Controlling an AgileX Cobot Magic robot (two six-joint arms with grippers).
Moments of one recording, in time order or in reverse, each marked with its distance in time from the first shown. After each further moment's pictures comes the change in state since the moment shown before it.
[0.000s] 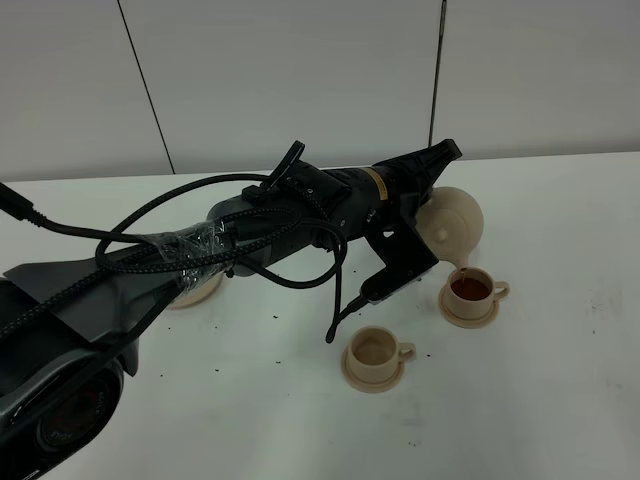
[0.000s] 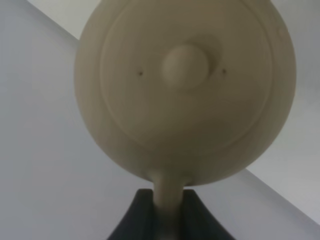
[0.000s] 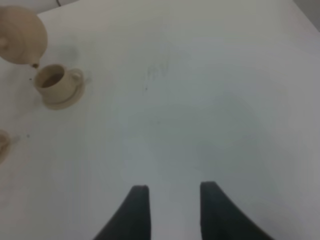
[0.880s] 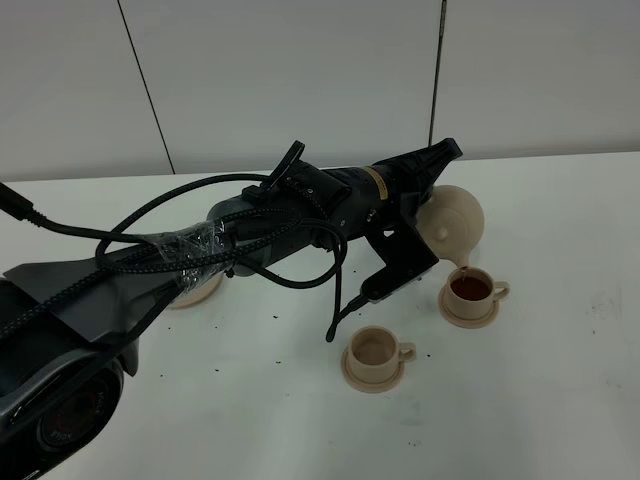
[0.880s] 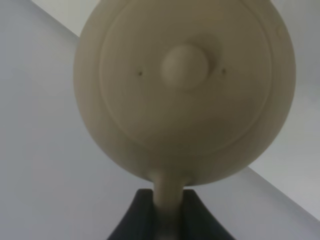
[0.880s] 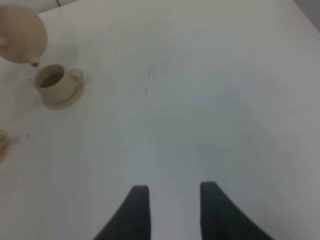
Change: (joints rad) left arm 0.000 0.000 0.000 0.004 -0.007 0.001; right arm 0.000 0.000 0.000 0.000 0.000 0.000
